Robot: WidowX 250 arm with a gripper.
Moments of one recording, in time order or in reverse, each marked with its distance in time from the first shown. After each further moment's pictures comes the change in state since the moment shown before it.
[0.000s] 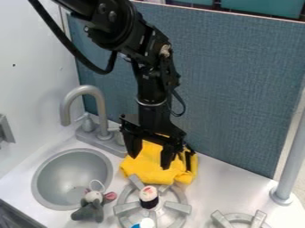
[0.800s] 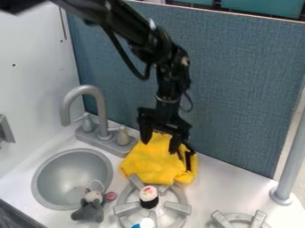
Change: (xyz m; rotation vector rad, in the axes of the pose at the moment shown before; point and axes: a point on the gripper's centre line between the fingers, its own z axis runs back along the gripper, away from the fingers) arm 0.086 0.030 -0.065 0.115 0.073 0.024
